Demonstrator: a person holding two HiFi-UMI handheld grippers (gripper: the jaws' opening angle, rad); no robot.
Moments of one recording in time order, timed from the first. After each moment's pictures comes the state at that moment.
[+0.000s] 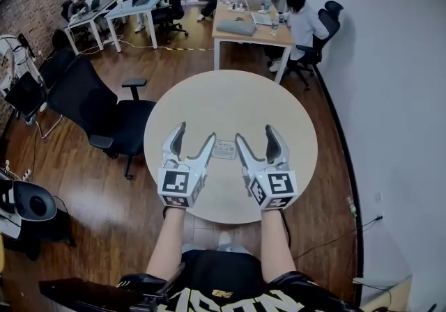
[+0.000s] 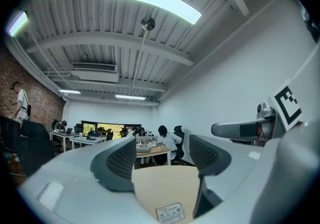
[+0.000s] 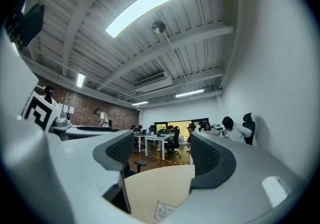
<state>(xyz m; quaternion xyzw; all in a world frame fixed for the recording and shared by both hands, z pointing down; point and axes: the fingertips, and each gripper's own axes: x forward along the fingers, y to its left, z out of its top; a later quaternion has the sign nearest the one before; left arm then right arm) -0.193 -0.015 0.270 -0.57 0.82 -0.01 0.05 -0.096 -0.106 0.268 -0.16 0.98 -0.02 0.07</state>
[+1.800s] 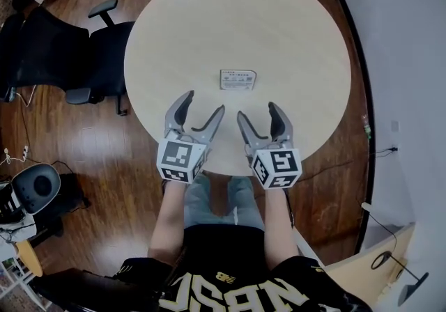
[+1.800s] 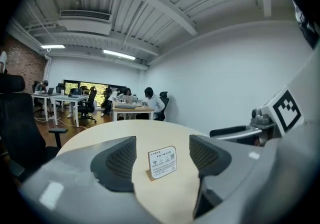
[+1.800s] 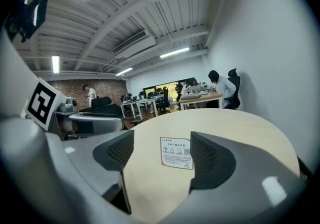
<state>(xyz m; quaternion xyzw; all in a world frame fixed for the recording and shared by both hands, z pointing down) -0.235 -0.036 0.501 -0.66 0.74 -0.07 -0.14 -0.138 -0.094 0.516 -0.22 0.96 -0.14 -0.12</state>
